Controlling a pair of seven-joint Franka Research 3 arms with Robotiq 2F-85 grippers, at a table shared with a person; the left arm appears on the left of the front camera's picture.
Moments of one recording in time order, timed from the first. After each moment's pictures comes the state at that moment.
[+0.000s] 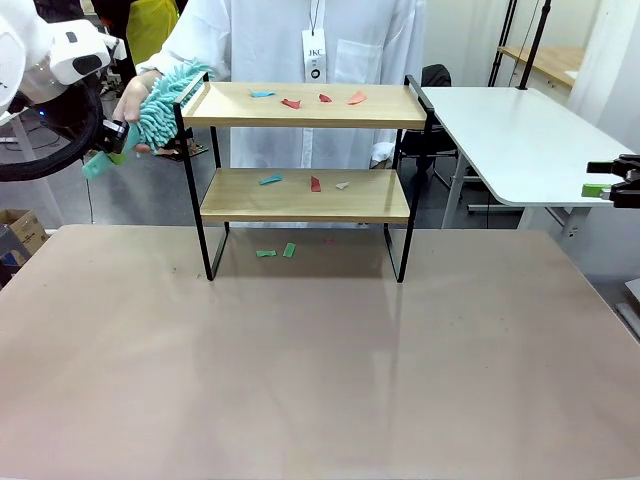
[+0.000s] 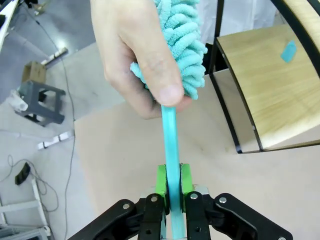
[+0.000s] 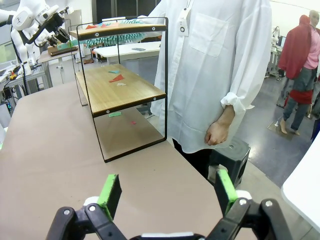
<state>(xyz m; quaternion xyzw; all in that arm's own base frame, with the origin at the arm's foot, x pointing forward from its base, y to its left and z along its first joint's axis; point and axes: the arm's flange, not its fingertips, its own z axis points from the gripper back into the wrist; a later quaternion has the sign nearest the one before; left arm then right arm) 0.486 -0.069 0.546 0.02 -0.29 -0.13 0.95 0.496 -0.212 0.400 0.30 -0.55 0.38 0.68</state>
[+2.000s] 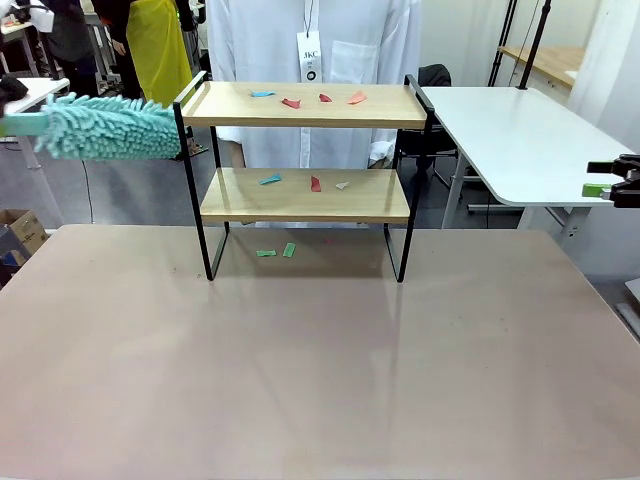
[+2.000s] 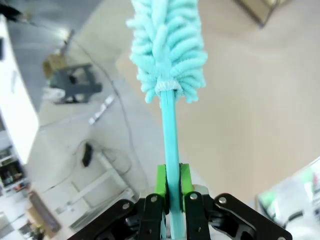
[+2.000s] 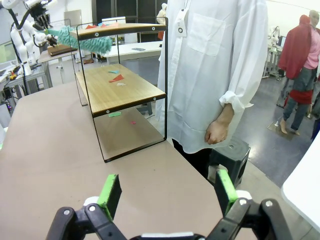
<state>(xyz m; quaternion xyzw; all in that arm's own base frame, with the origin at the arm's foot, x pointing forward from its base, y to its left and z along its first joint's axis) 0.410 -0.001 0.650 0.16 -0.11 -0.33 0.92 0.496 -0.212 0.399 0.30 -0.55 0.38 0.68</state>
